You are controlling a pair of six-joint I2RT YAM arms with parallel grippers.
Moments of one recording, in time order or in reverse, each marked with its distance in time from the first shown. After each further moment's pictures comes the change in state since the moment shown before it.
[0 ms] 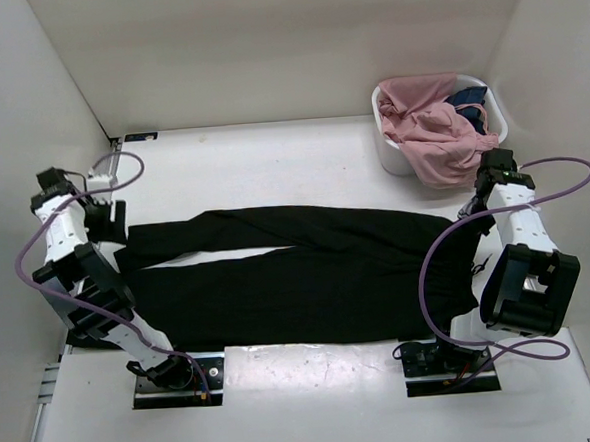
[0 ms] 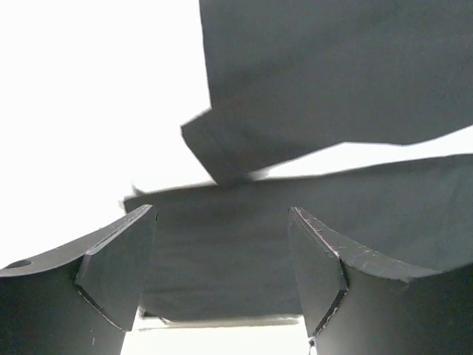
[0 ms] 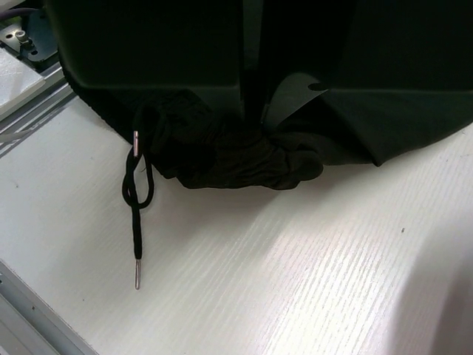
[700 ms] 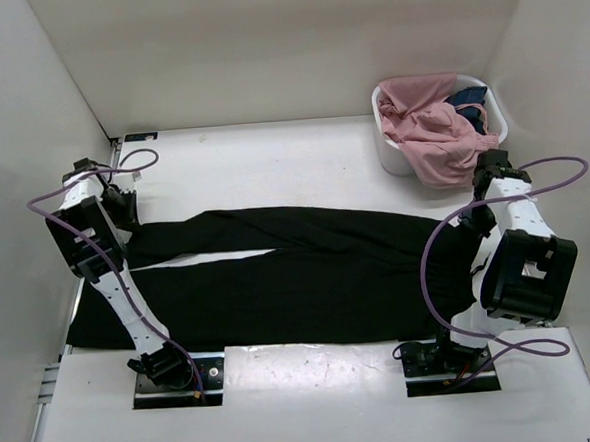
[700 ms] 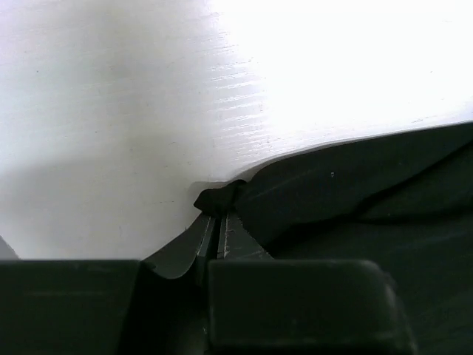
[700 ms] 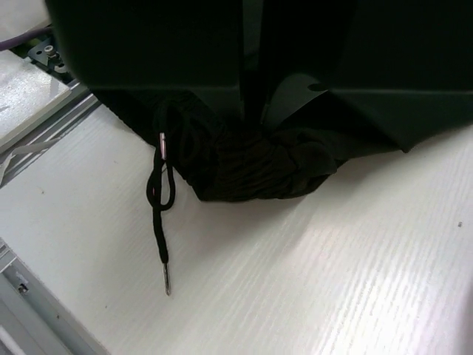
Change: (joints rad) left arm -0.111 0.552 0.384 -0.011 0.080 -0.098; right arm 0.000 0.077 0.012 -0.041 0.047 -0.024
